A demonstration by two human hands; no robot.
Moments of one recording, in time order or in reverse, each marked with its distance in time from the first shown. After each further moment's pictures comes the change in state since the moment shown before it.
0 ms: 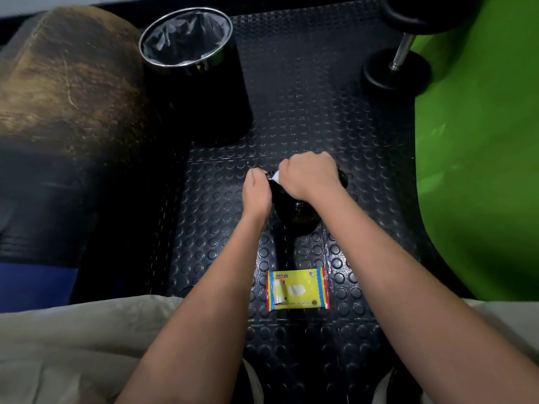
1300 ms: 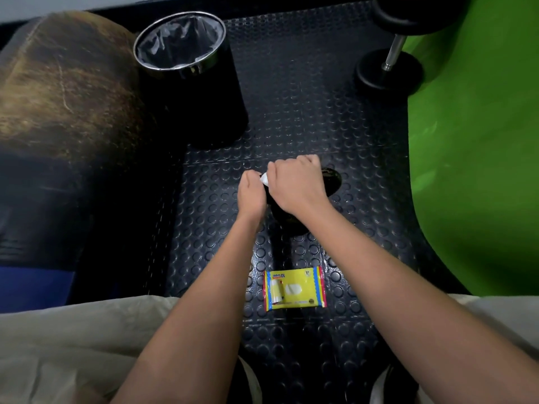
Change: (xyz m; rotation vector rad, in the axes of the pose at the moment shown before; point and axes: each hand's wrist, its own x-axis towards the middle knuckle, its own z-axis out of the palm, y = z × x) left_hand -0.001 -0.003 -0.002 0.005 -0.022 0.000; right_hand -0.005 -0.007 0.039 0.006 0.310 0.031
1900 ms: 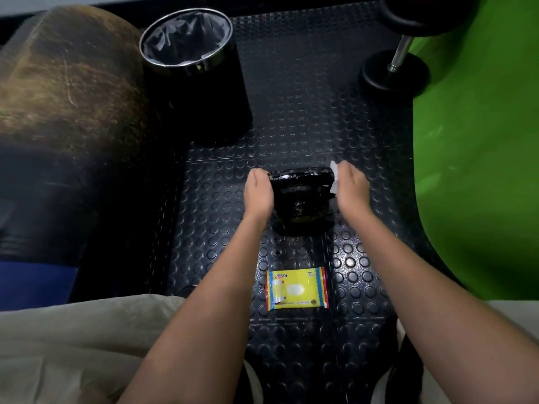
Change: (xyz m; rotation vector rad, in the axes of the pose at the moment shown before) left_hand -0.009 0.007 0.001 0.046 -0.024 0.021; right_hand -0.026 0.072 0.019 1.055 0.054 0.714
